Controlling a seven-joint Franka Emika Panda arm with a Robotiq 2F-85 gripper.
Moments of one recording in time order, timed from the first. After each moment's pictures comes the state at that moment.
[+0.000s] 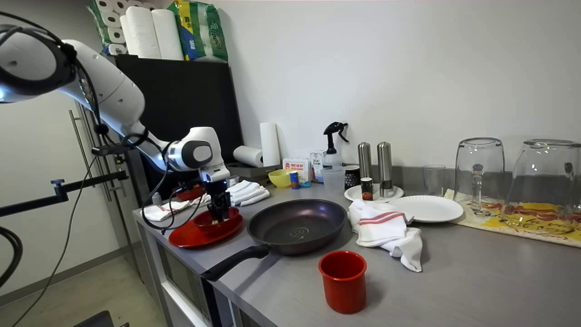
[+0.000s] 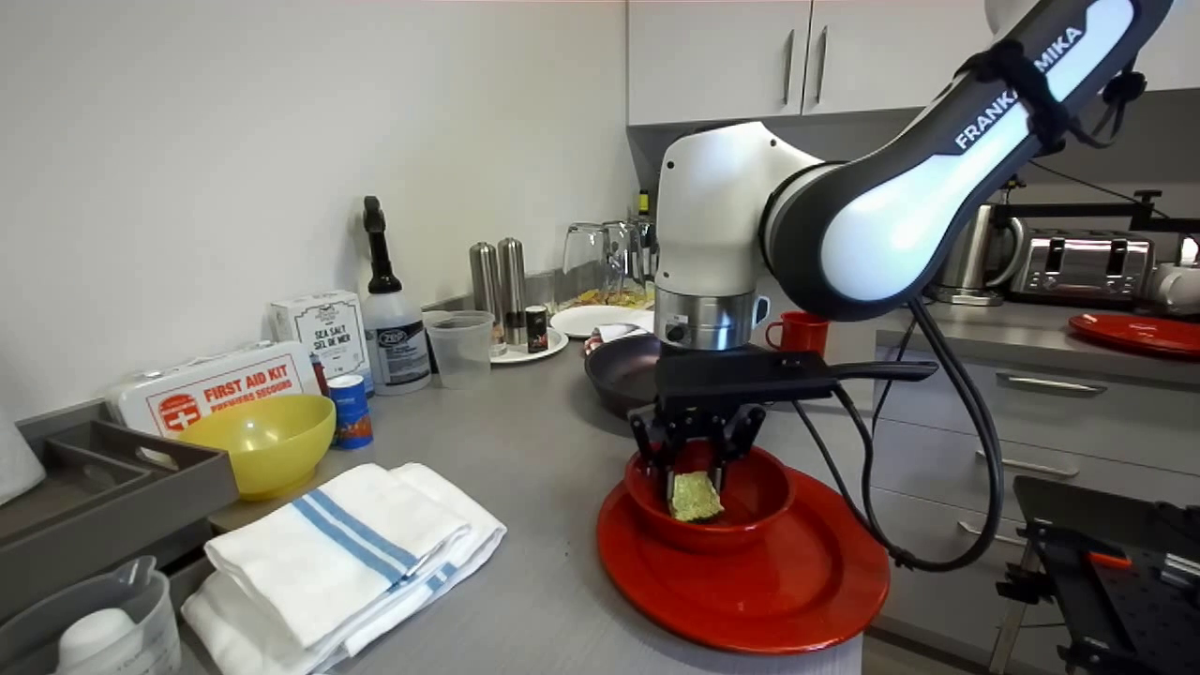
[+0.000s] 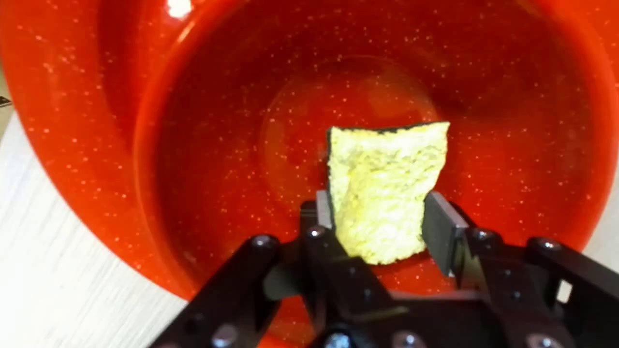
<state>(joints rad) 0.21 0.31 0.09 -2.07 -0.12 2.41 1.33</state>
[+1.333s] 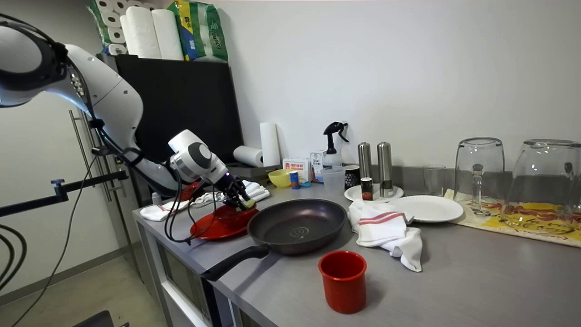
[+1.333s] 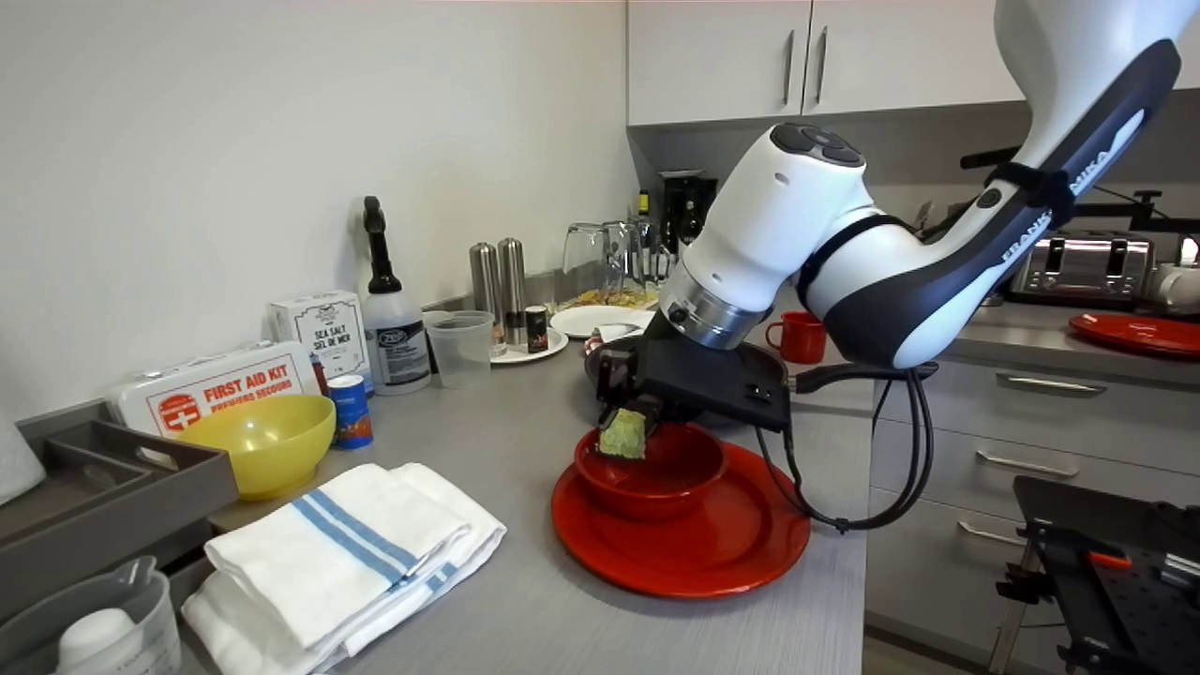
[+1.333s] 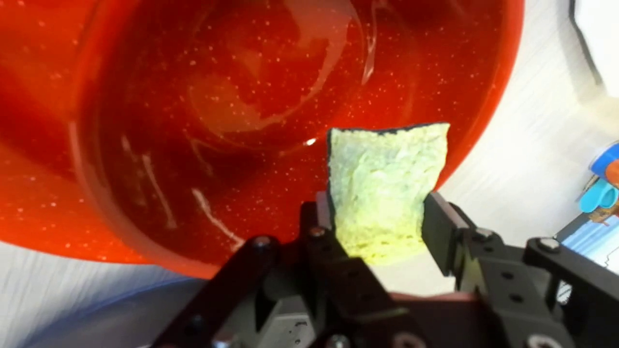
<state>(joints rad) 0.51 0.31 -0.30 -2.15 -0.76 2.92 1.97</state>
